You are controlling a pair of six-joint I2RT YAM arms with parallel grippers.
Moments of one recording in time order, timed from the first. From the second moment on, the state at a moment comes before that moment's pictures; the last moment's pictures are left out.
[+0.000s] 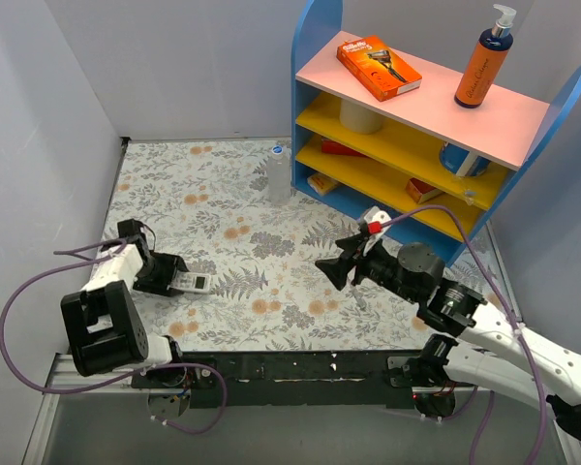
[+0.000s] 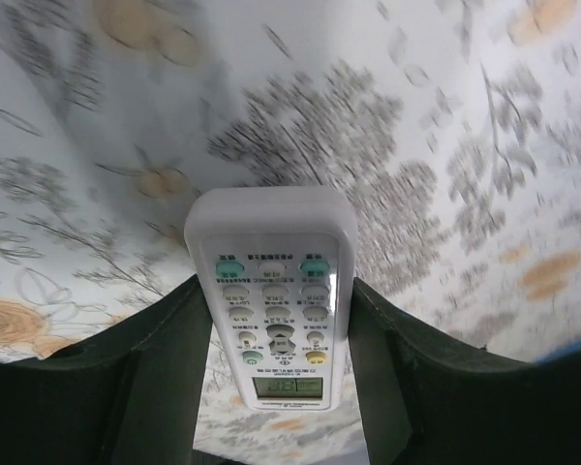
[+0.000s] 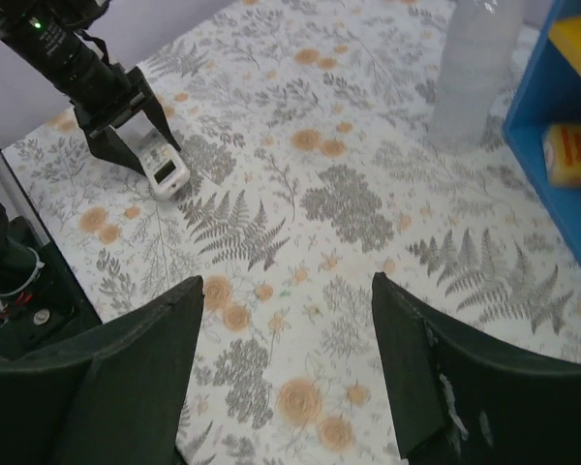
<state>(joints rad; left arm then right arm) 0.30 1.38 0.72 -0.75 0.09 -1.12 0.96 0.69 0.68 -0.16 0.06 0.25</state>
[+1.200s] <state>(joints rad) -0.16 1.22 0.76 -0.69 0.65 -0.74 1.34 1.41 0.51 0.67 -0.11 -1.33</state>
